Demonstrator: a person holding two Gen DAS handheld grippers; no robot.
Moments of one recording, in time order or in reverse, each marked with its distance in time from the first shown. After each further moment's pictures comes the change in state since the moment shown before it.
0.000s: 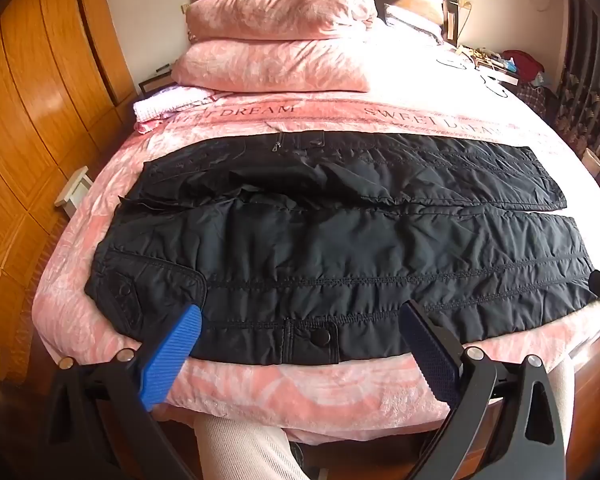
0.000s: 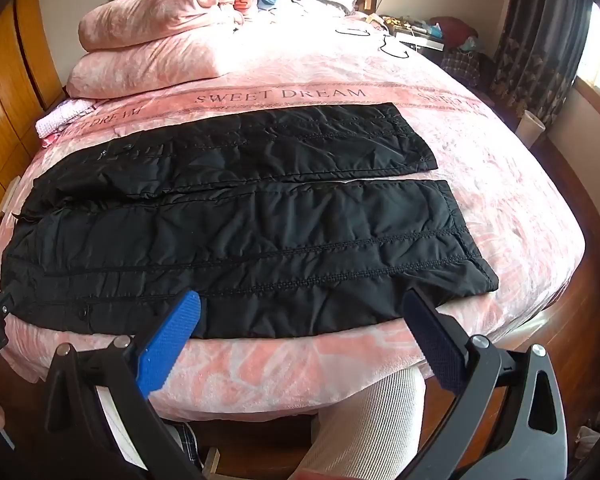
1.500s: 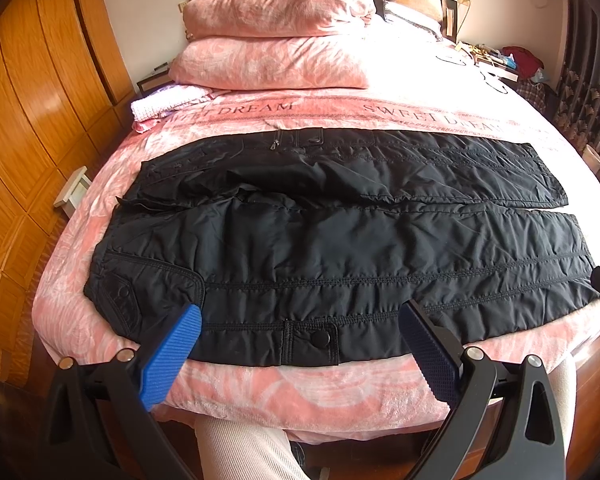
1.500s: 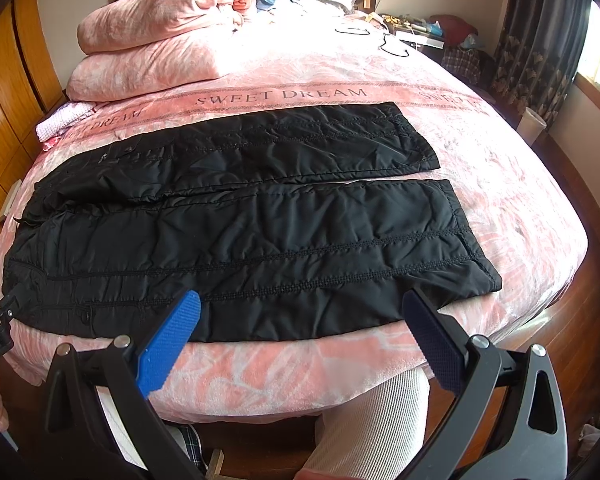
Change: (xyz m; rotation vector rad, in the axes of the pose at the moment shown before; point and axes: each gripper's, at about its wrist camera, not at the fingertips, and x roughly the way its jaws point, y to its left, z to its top) left arm 0.006 -0.002 0.001 0.004 0.011 0.000; right arm 0.002 0.000 0.003 0.009 0.004 0.014
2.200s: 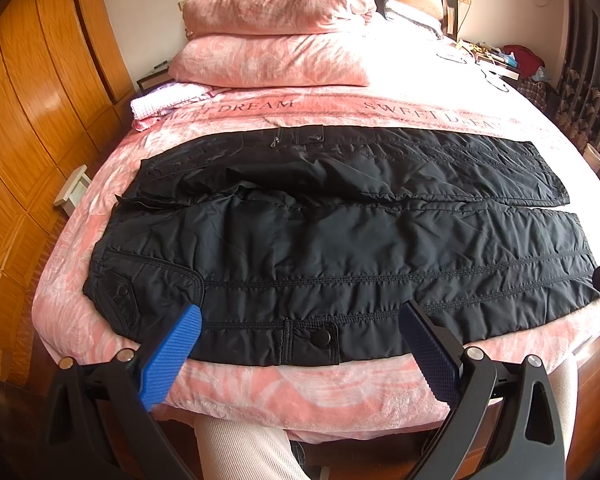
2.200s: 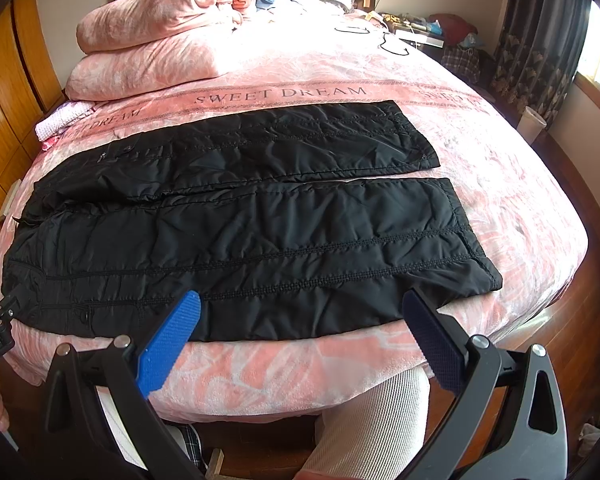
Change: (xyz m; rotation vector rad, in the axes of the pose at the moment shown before) left arm 0.004 -0.002 -0.005 0.002 0.008 0.004; right arm 0.002 0.000 -0.002 0.002 0.001 -0.001
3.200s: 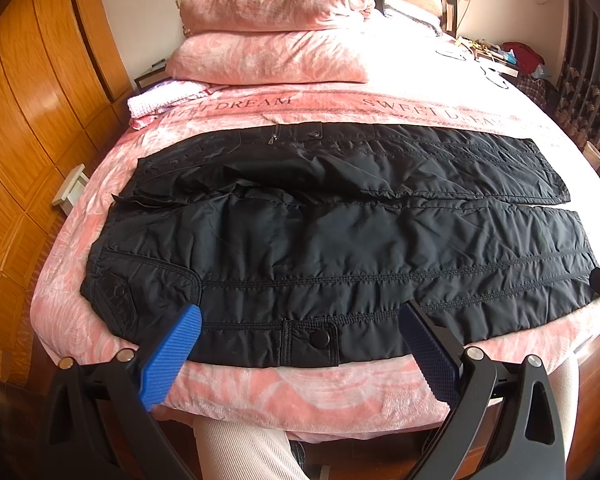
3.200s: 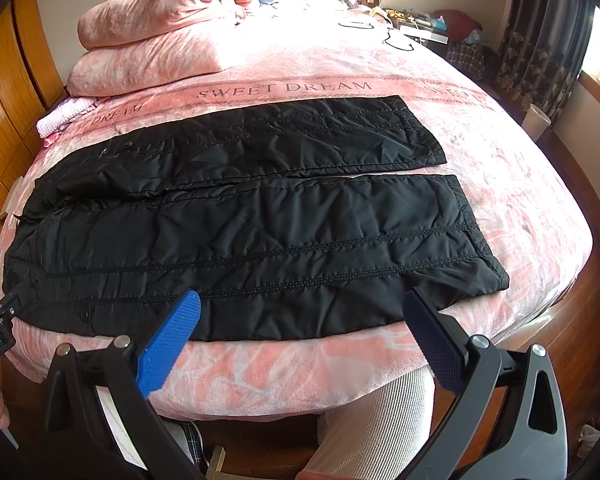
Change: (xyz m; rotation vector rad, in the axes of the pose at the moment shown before) left arm 0.003 0.000 0.001 0.002 0.007 -0.001; right arm 0.009 0.001 0.000 -0.001 0.022 0.019
